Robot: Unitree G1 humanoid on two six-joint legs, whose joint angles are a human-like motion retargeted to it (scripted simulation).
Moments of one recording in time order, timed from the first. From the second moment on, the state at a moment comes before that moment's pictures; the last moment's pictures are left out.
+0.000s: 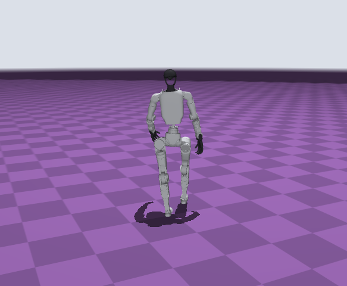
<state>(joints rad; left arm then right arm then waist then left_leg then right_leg) -0.20 0.35 -0.39 0.95 -0.01 -0.17 -0.02 0.02 -0.24 0.35 1.35 -0.10 -0.04 0.10 -0.05 -0.13 -0.01 0.17 -0.20 -0.07 -0.05 -0.35 0.03 -0.57 -0.09 -0.08 0.47 -0.29 0.15</state>
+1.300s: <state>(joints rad) -0.21 0.36 -0.31 0.94 0.00 -0.17 0.08 0.02 -0.27 0.40 1.36 -0.29 -0.03 0.11 -0.06 -0.09 0.07 0.27 -0.16 0.05 0.16 -0.46 0.05 -0.50 -0.04 -0.05 0.45 -0.21 0.14</state>
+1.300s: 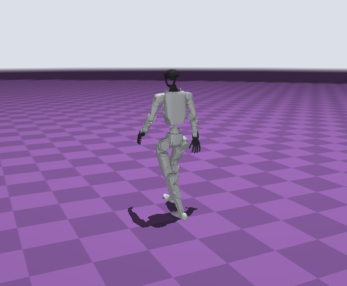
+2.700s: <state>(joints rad) -0.03 0.25 -0.36 1.12 0.04 -0.12 0.01 -0.08 -0.24 0.44 1.37 -0.23 -0.02 0.08 0.00 0.04 0.08 0.01 0.06 0.05 1.12 -0.27 -0.06 -0.35 0.11 -0.10 0.63 -0.26 -0.01</state>
